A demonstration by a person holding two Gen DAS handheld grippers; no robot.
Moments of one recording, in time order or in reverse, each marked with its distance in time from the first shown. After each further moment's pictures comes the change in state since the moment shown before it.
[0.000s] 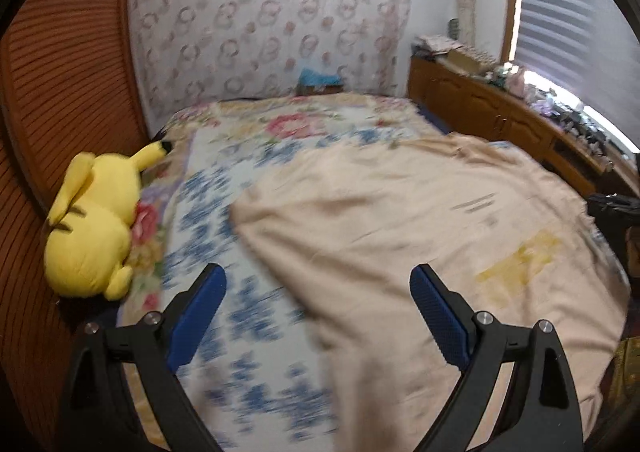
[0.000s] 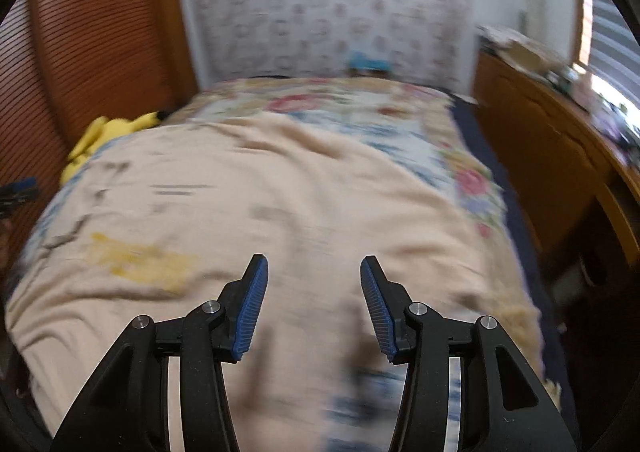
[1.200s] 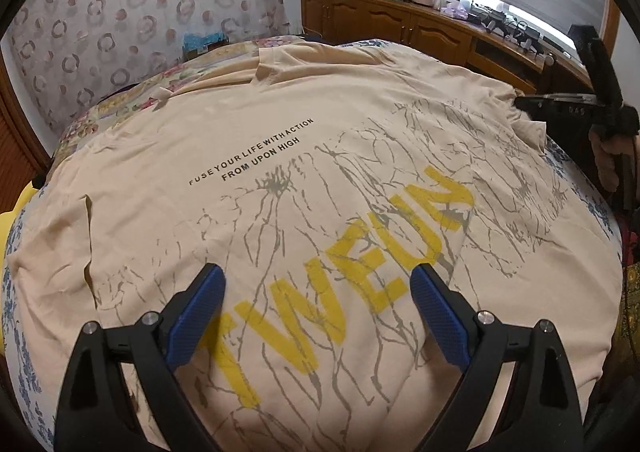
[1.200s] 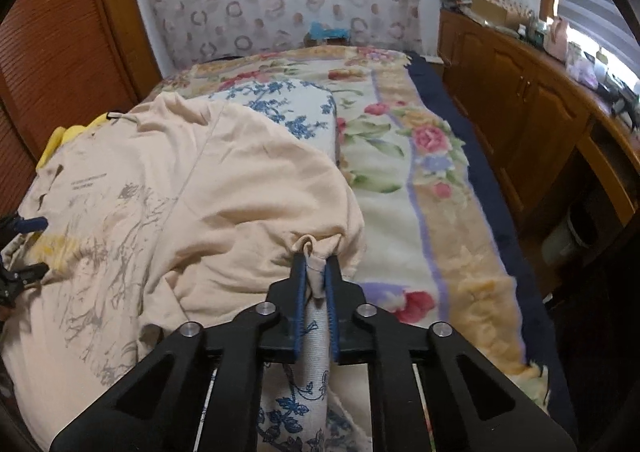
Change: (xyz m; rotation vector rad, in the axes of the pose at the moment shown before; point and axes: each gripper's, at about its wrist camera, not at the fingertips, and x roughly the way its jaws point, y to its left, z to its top) left arm 0.099 -0.196 -0.009 0.271 0.226 -0.188; right arm 0.027 -0.100 -0.012 0.079 0.084 -0.024
